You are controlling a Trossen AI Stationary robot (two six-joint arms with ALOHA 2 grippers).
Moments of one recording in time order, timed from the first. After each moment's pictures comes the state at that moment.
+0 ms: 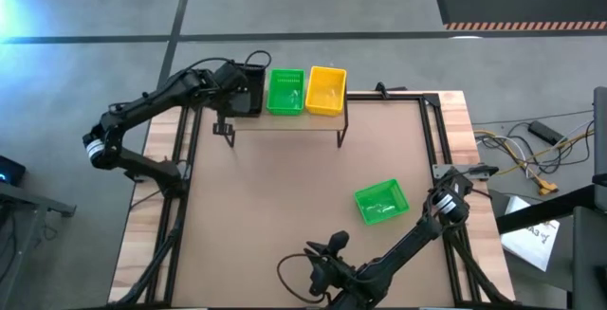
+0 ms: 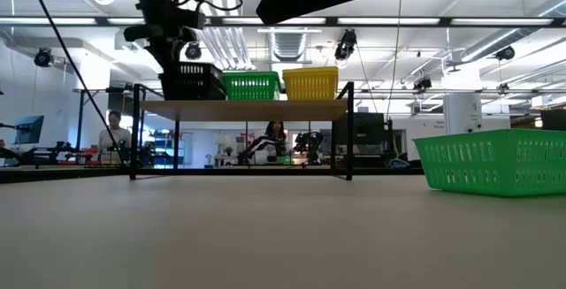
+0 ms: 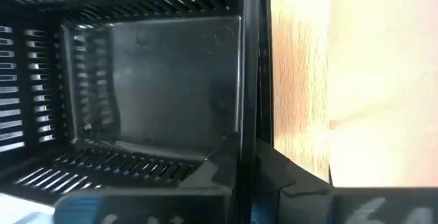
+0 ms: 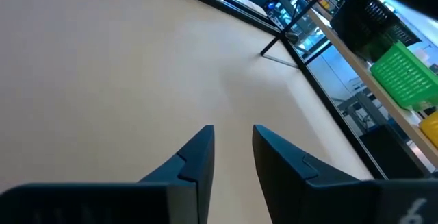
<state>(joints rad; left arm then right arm) 0.61 1.32 1.35 -1.16 -0.22 0.76 0.72 2.26 1.76 -0.62 1.15 0.47</state>
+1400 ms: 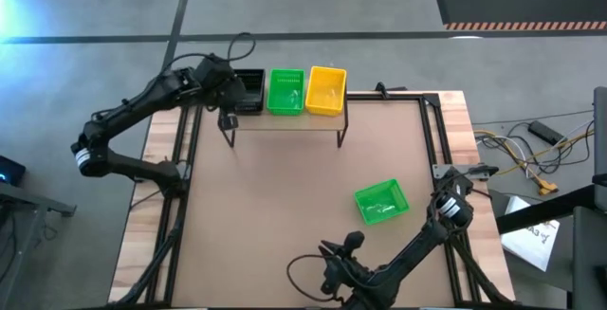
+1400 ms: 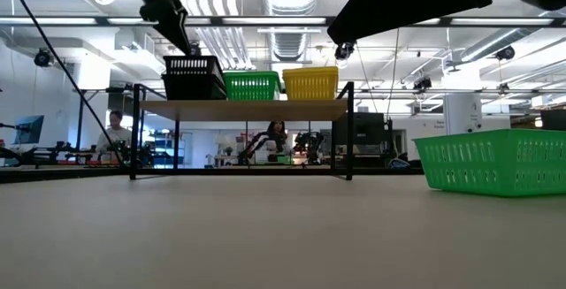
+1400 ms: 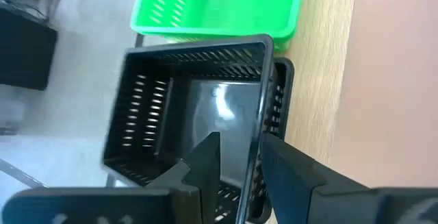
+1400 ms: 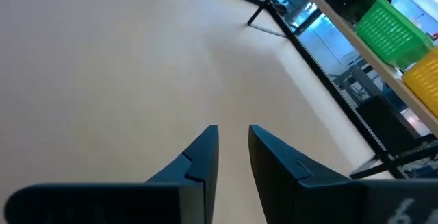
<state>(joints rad) 0.60 1.20 1.35 -1.01 -0.16 0.56 0.77 2.26 1.76 -0.95 1.15 0.85</state>
